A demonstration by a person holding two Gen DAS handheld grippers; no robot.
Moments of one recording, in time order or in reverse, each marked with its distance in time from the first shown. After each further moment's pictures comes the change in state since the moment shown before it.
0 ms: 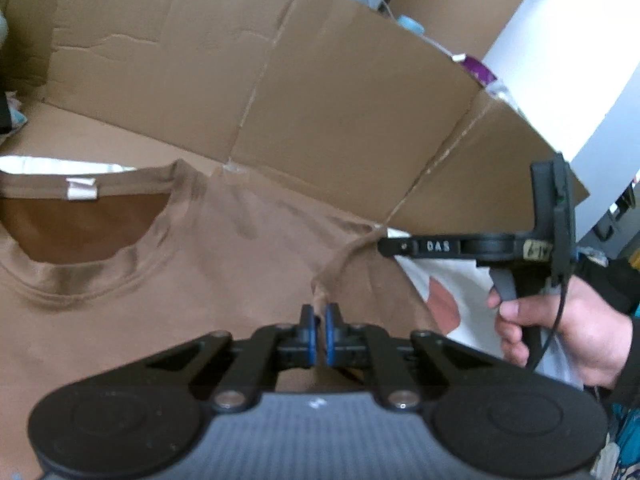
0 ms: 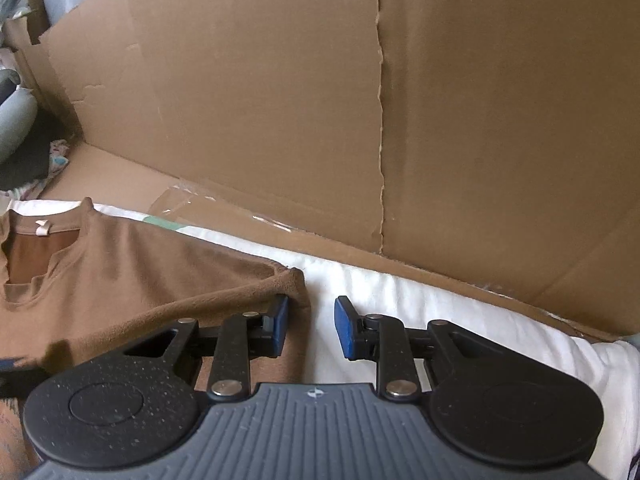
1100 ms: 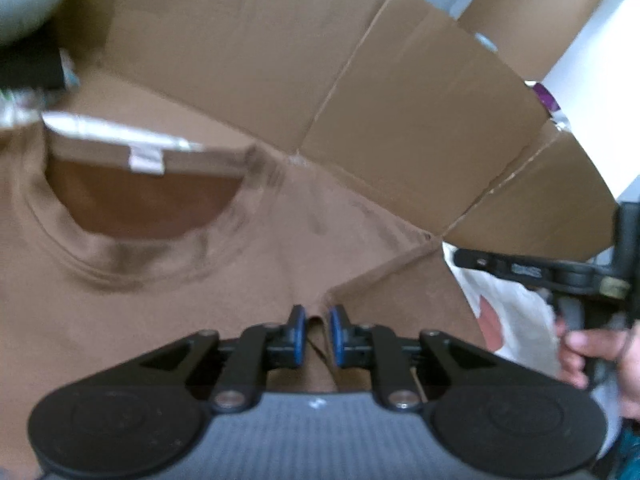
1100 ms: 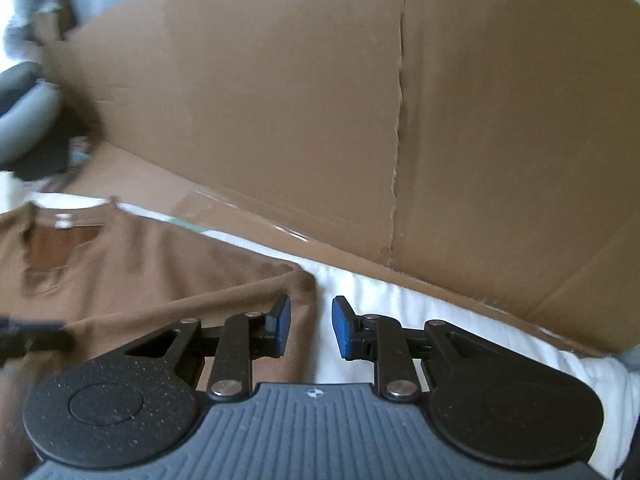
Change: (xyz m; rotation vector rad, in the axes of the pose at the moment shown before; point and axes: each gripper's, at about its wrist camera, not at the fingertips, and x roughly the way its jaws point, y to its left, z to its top) left arm 0.002 0.032 -0.004 -0.089 -0.019 0.109; right arm -0.021 0.002 0.000 -0.067 -0.037 0.043
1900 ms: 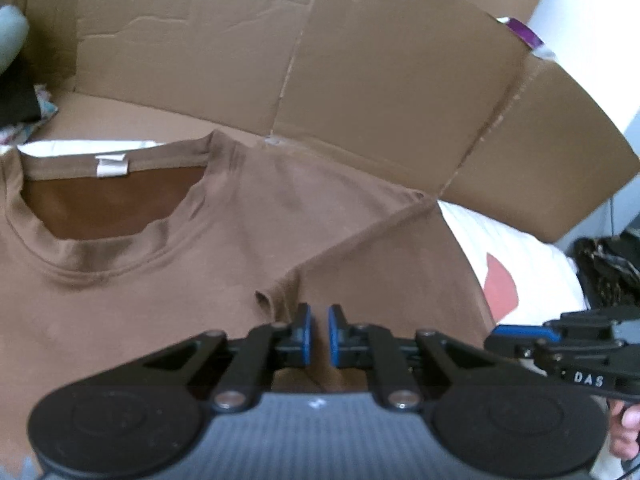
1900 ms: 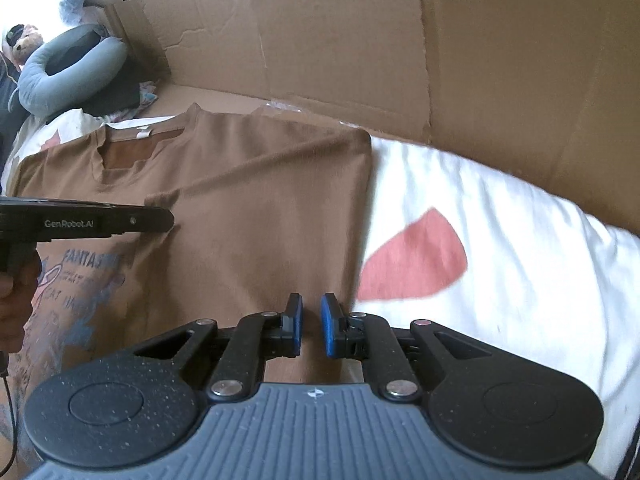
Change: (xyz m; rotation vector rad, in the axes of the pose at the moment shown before) left arm 0.020 -0.031 -0.021 0.115 0.068 0.059; right arm -0.051 0.008 -0.085 0.009 0.105 0.134
